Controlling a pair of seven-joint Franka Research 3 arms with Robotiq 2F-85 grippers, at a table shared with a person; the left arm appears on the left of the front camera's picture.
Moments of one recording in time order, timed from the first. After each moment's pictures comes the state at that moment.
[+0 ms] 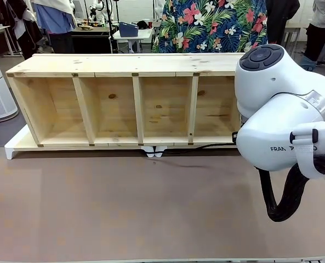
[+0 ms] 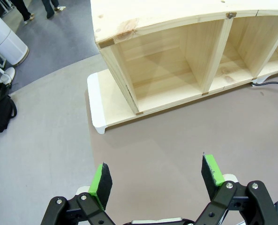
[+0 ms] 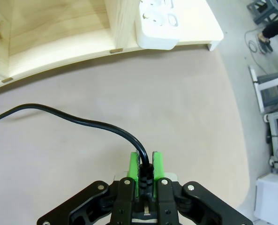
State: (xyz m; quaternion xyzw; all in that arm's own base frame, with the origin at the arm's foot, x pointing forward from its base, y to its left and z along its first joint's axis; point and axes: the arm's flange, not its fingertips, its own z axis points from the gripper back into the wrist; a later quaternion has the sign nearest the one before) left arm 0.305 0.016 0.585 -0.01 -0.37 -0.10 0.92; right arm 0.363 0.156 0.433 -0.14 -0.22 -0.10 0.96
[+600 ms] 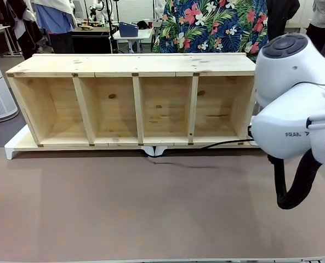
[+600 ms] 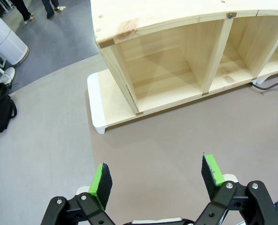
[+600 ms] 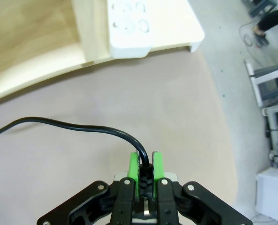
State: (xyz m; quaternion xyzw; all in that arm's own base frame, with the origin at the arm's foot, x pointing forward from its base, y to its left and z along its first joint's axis) left arm 0.305 0.016 0.585 -0.01 -0.37 -0.10 0.92; right arm 0.373 0.110 0.449 -0.14 -0.22 -0.13 0.96
